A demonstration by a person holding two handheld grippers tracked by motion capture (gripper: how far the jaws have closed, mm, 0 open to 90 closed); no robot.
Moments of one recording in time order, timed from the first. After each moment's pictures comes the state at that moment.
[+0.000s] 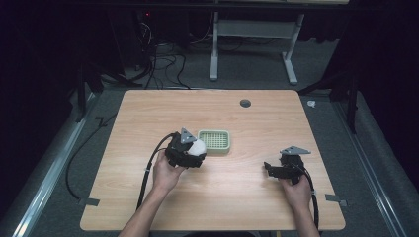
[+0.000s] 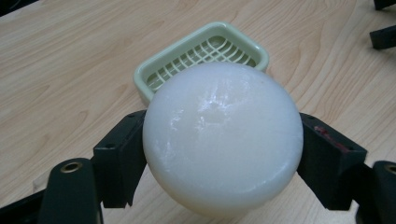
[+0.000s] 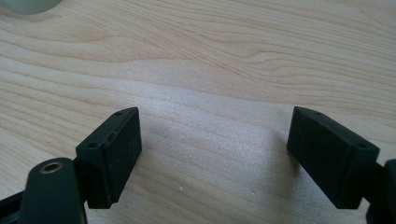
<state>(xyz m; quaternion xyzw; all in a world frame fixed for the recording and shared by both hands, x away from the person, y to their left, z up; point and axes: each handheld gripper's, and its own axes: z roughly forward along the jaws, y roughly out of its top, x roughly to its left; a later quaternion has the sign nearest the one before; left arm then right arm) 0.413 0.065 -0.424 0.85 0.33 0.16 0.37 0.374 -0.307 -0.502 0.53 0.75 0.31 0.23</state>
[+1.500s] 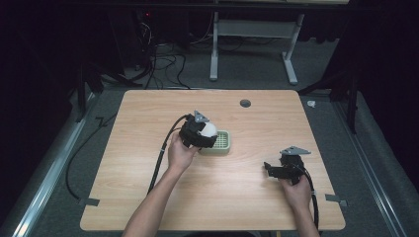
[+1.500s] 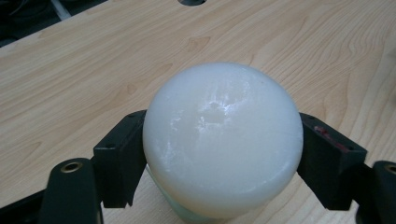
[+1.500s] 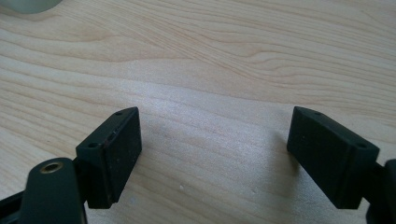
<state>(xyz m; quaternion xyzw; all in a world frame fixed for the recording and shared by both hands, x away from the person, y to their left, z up) 0.470 0.026 -0.420 0.85 0.34 0.16 0.37 0.373 -0.307 -0.502 0.53 0.75 0.31 0.23</state>
